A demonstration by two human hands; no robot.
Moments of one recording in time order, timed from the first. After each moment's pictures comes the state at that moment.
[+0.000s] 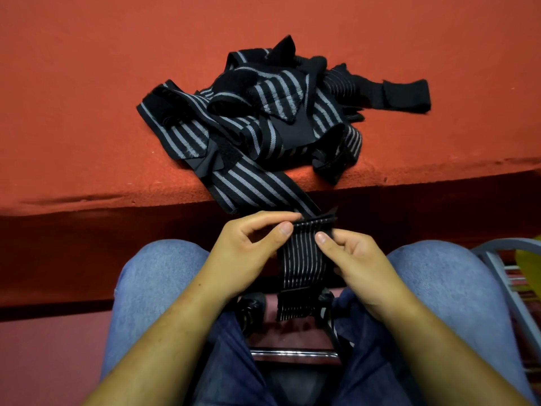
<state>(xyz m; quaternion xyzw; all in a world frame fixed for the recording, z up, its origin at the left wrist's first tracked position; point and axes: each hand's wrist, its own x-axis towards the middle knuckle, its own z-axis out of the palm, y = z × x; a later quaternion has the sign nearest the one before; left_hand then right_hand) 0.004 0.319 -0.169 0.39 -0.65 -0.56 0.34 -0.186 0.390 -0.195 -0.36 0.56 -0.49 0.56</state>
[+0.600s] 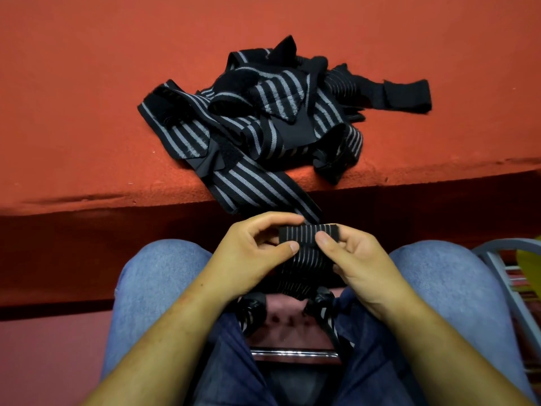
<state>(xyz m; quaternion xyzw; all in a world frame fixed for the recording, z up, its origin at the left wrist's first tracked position) 0.005 0.320 -0.170 0.39 -0.65 -0.58 0.30 -0.187 0.391 -0.196 -0.35 0.52 -0.53 0.57</state>
